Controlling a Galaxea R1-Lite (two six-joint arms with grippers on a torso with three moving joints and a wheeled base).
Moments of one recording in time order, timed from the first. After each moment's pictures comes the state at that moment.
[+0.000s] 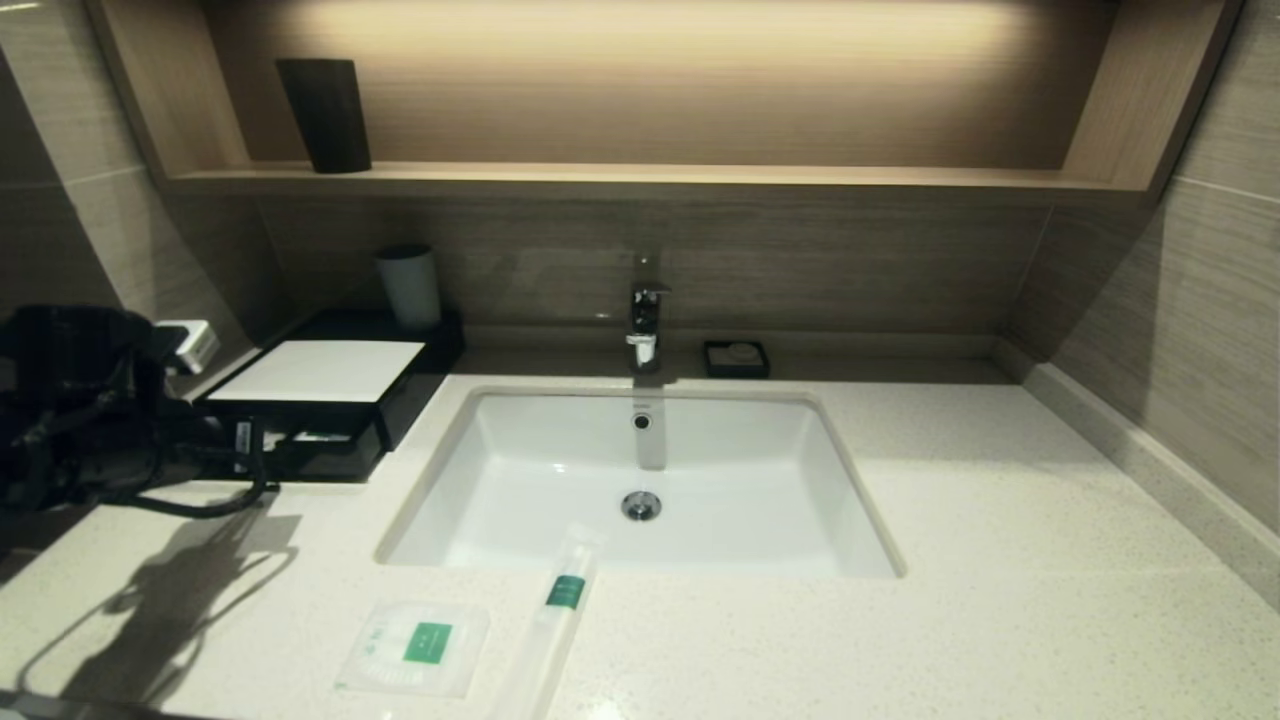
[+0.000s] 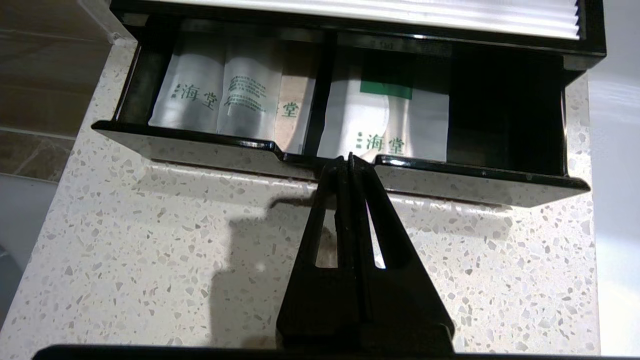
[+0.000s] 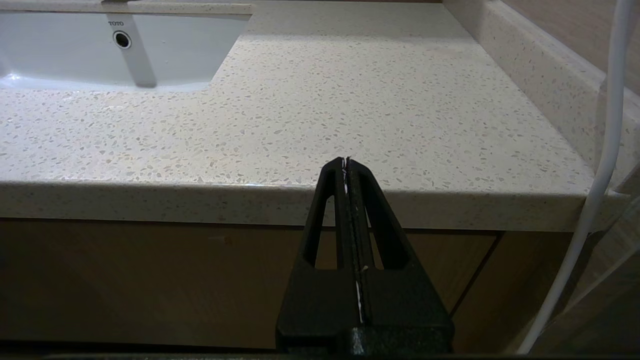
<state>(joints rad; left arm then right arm) 0.20 1.72 -0.88 -0.28 -0.07 0.10 0.00 0.00 0.00 0.00 0.00 -0.01</state>
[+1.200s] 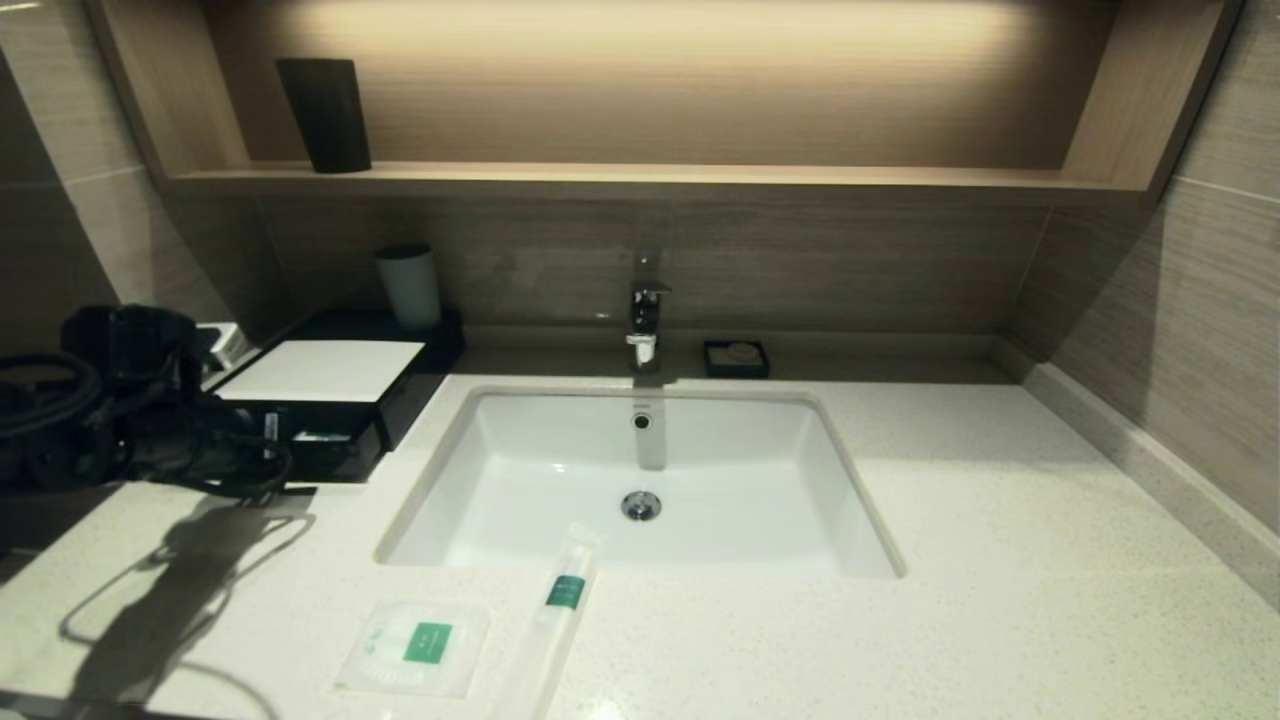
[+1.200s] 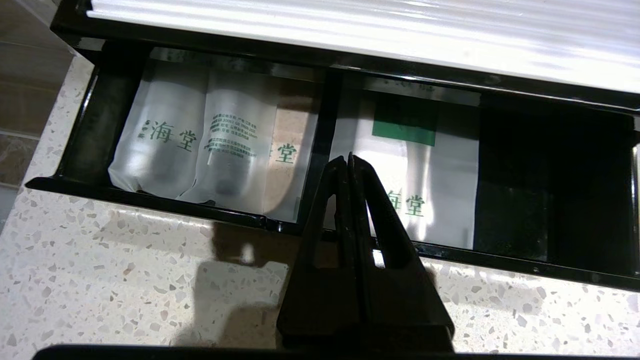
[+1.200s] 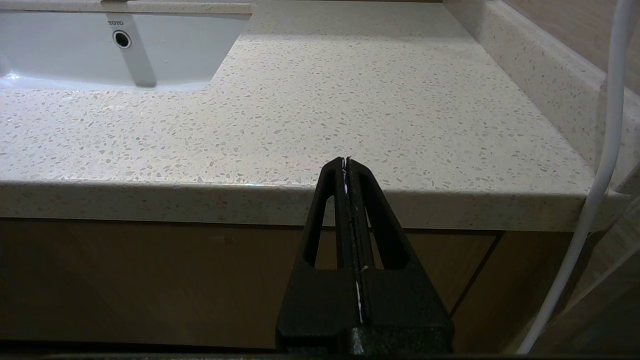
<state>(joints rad) 0.20 1.87 -0.99 -0.28 -0.07 0.07 0.00 0.00 0.00 0.00 0.00 -0.01</state>
